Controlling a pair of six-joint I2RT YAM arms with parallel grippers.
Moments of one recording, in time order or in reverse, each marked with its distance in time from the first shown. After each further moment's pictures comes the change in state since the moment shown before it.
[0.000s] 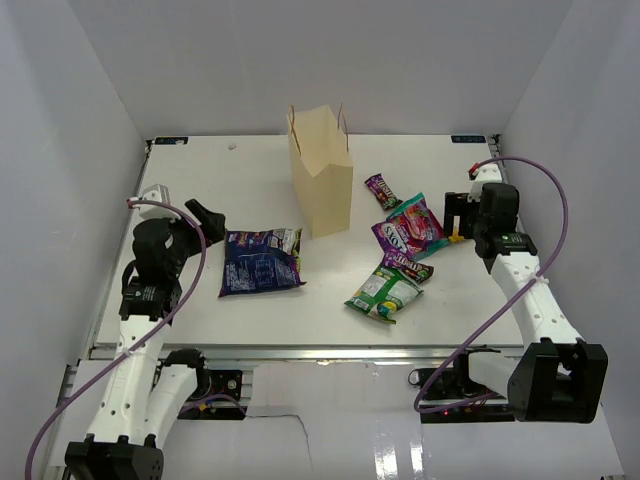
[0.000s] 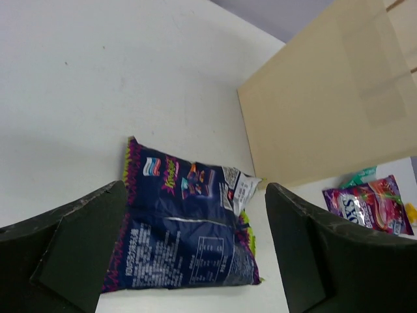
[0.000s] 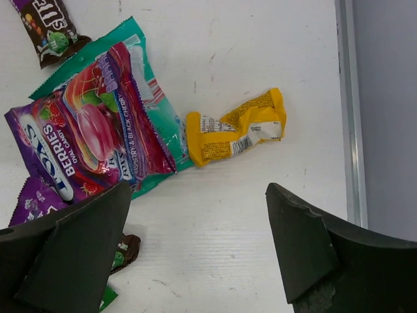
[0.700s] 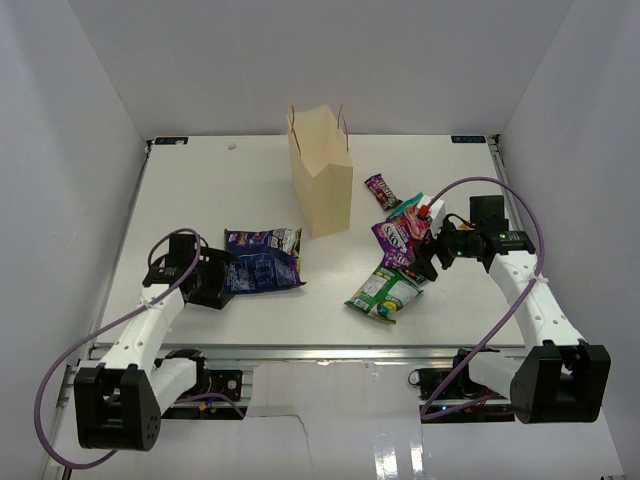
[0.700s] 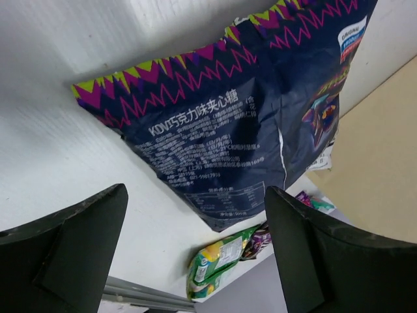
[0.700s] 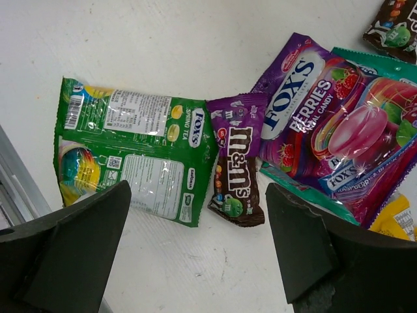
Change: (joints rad) left arm -0.001 0.254 -0.138 -0.367 0.108 -0.893; right arm 0.039 -0.002 0.030 -0.389 -0.781 -0.661
